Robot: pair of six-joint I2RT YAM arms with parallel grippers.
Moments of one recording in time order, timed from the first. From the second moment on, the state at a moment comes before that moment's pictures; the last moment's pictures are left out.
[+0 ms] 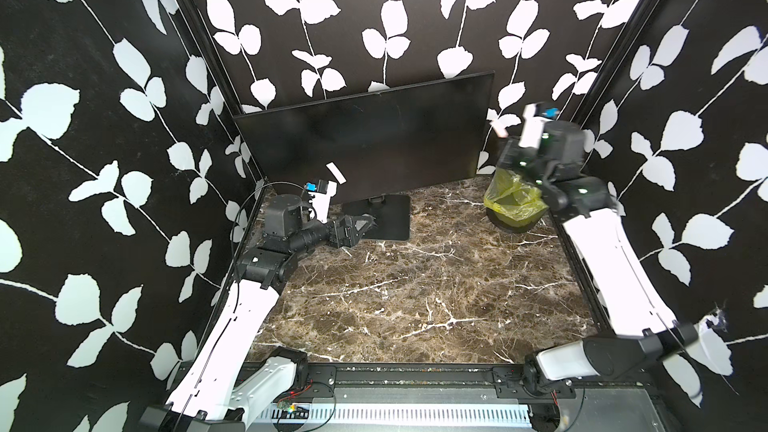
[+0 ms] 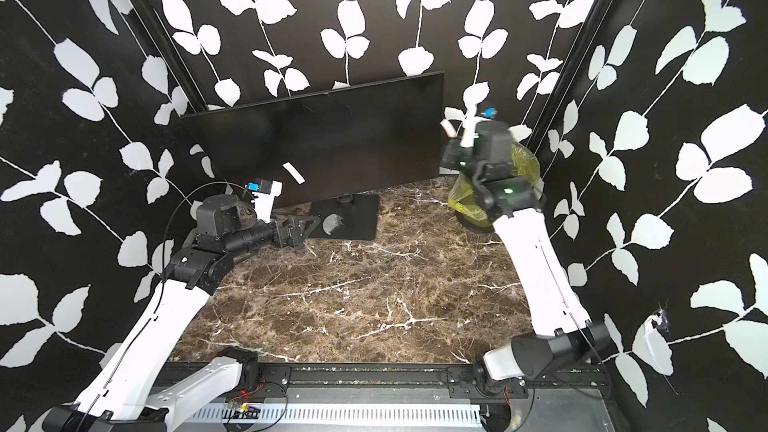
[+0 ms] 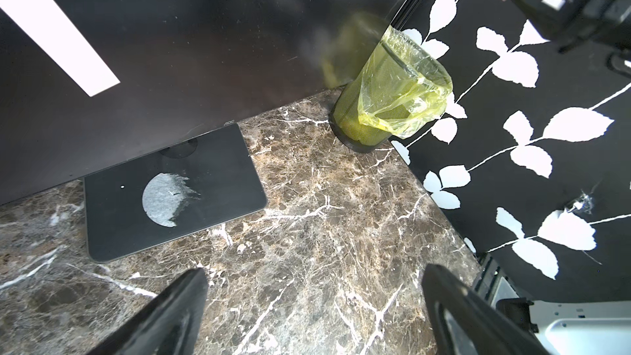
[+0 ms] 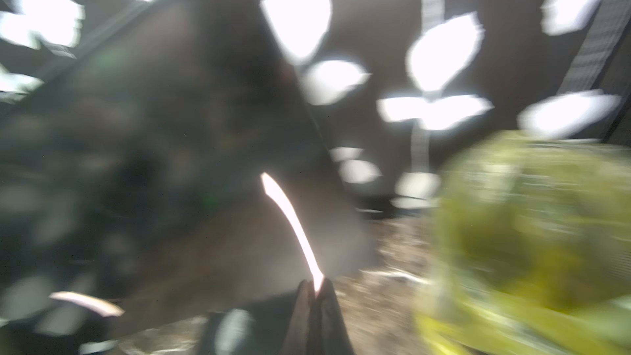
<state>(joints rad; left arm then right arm) -0.26 0.98 1.07 -0.48 0.54 -0.27 0.23 1.43 1.80 -0.64 0.06 0.34</state>
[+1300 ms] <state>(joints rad) -0.17 1.00 1.11 -0.54 0.50 -0.23 0.15 1.65 1.98 -0.83 -0.01 0.22</state>
